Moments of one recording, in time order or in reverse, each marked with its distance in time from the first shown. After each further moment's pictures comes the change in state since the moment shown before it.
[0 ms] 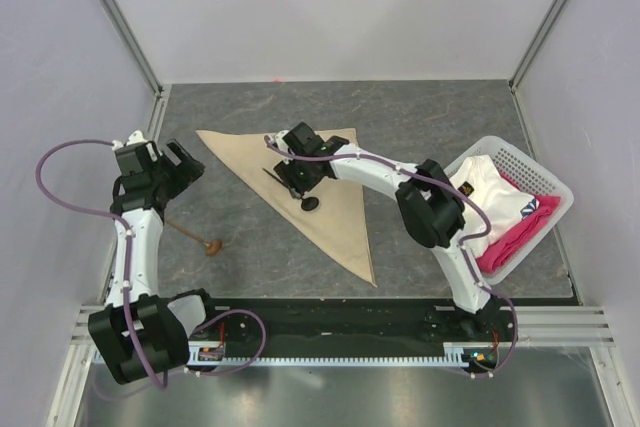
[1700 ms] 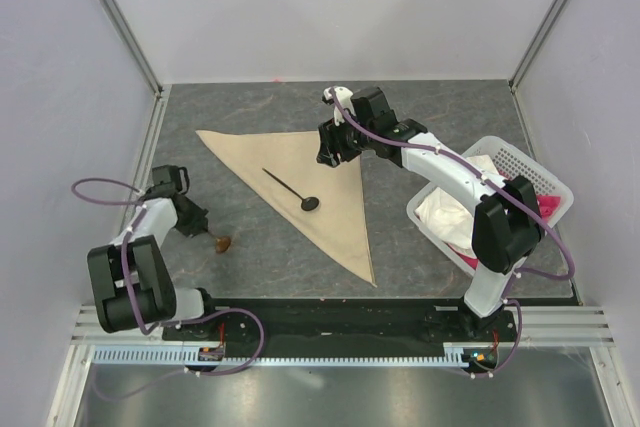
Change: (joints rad) left arm -0.037 0.275 -0.178 -0.110 -0.277 -0.228; right arm -0.226 -0.493 -0.360 0.203 -0.237 0.066
